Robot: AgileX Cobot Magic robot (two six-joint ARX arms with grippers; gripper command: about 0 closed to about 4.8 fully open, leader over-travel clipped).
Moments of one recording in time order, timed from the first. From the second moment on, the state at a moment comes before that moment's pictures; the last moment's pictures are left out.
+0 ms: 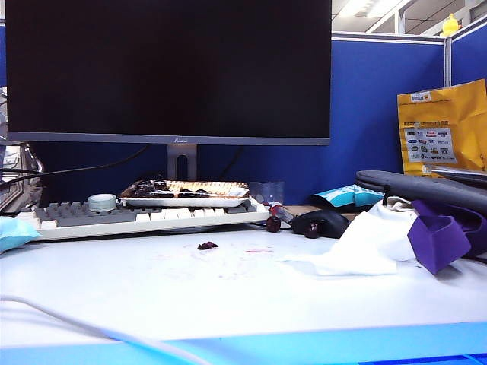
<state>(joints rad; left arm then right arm) 0.02 0.00 0.04 -0.24 0.04 -0.06 0.13 0.00 0.01 -0.17 0.01 0.15</state>
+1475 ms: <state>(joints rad) 0.02 0.00 0.04 -0.24 0.04 -0.06 0.13 0.90 0.82 -0.04 -0.62 0.41</state>
